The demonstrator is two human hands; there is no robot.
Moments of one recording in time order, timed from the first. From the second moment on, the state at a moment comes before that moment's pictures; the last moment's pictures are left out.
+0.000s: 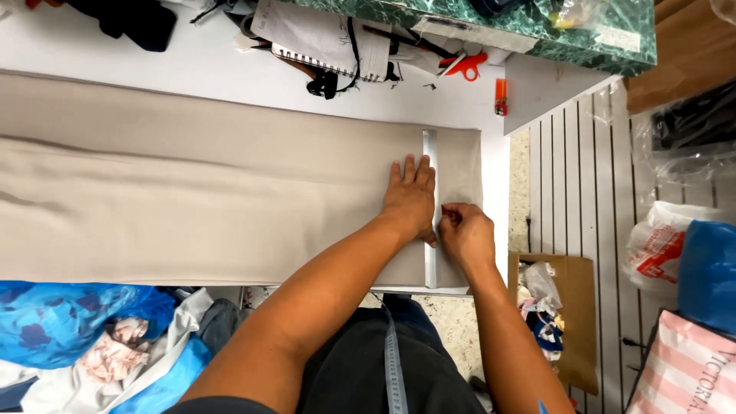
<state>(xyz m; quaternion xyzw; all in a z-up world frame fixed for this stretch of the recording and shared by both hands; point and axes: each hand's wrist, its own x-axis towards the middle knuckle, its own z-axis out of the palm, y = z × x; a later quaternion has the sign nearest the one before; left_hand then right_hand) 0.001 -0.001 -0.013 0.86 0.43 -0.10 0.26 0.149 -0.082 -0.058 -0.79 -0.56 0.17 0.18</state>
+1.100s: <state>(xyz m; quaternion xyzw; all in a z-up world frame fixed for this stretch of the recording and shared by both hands) 0.000 0.000 -0.005 0.86 0.43 -0.11 0.27 0.141 -0.138 -0.054 -0.79 -0.55 0.21 0.18</state>
